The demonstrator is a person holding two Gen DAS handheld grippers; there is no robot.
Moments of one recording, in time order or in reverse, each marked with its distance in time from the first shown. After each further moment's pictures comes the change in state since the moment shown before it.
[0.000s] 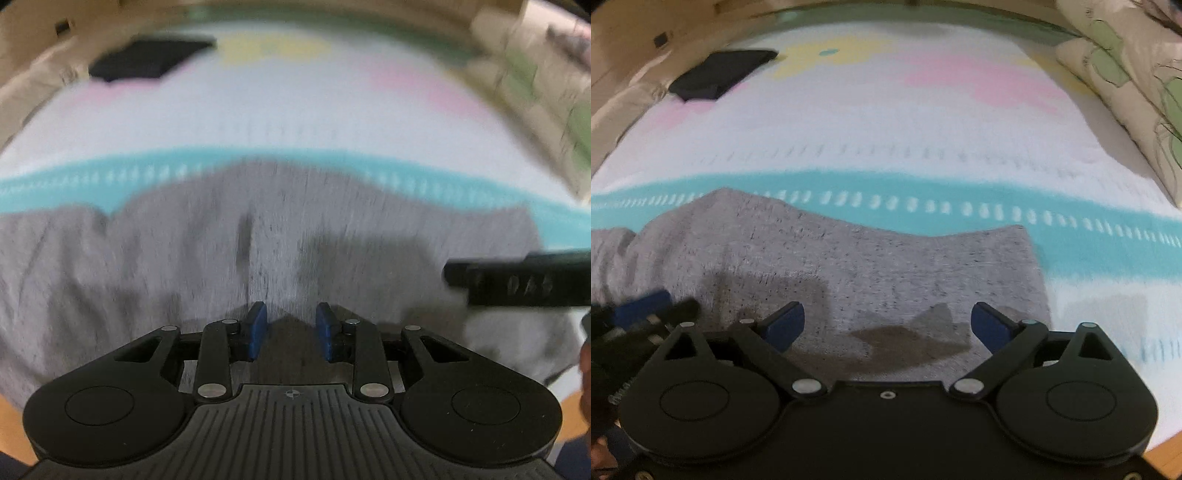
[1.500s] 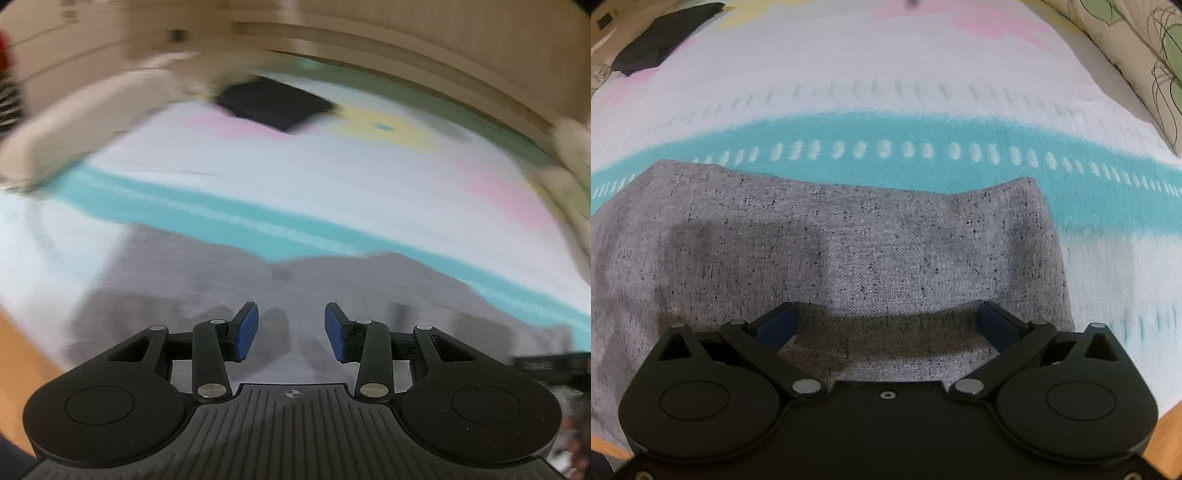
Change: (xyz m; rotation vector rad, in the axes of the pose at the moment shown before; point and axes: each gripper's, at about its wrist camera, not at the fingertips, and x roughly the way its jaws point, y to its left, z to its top) left arm -0.067 0.120 -0.005 -0.293 -0.201 0.181; right arm 0.054 0.001 0.010 0.105 0.203 -0.087
